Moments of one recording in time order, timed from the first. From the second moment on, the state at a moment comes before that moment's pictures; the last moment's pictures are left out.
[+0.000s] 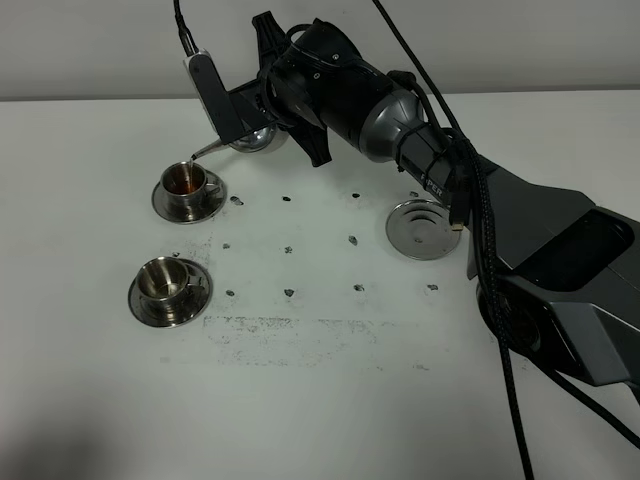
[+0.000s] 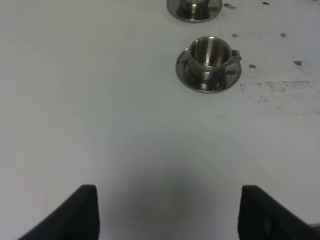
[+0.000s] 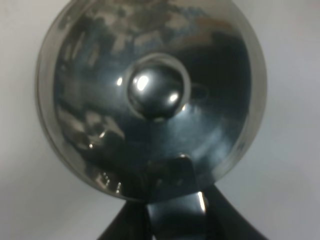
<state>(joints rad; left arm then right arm) 0.04 0.00 -0.47 -0.11 1.07 0.15 0.71 2.55 -2.46 -0.41 0.83 -1.21</state>
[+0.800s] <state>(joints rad) 0.04 0.00 -0.47 -0.11 1.07 0.15 0.71 2.55 -2.46 -0.43 0.83 -1.24</state>
